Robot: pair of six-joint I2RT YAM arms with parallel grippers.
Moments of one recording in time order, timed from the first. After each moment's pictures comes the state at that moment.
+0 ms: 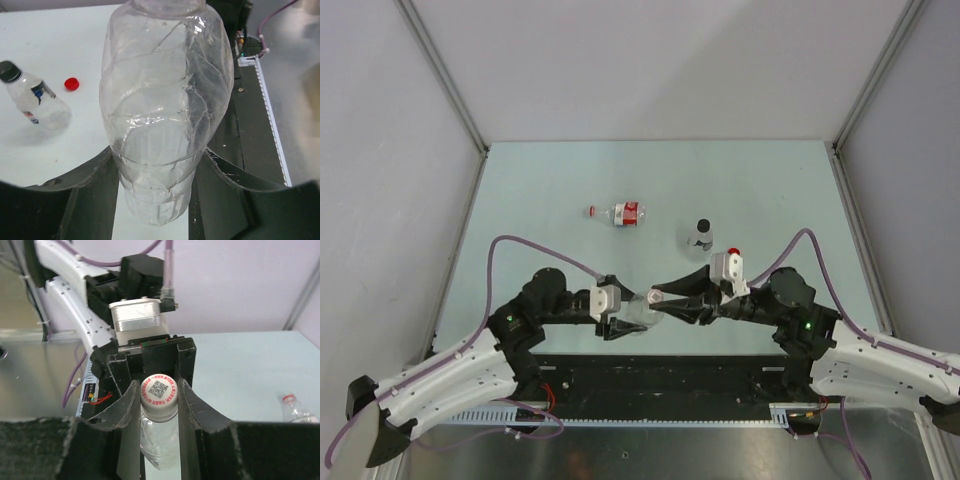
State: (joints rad) left arm -0.88 0.66 0.48 -0.01 0.63 0.22; right arm 1.14 0.77 0.67 0.29 -0.34 -0.02
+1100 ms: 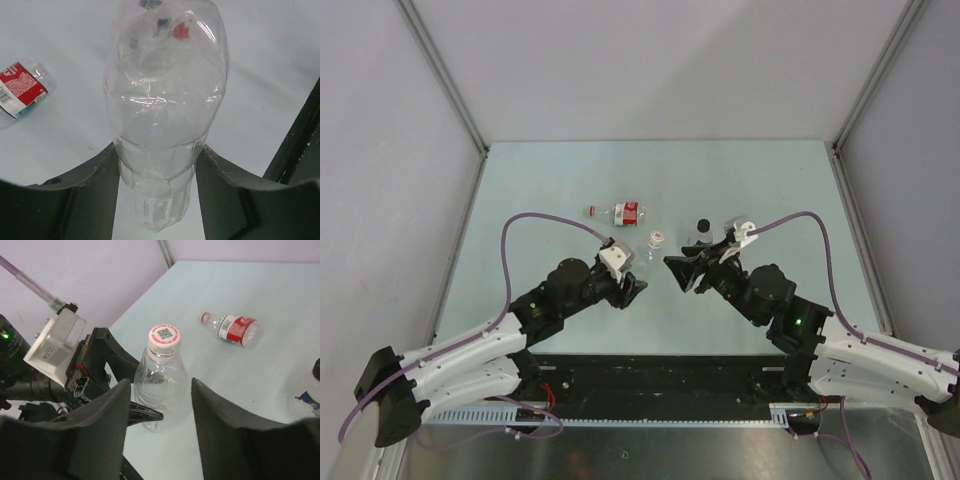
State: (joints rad) left arm -0.88 0.88 0.50 0.09 0.03 -0.02; right arm 1.10 0.82 0.65 0.19 0.38 0.40
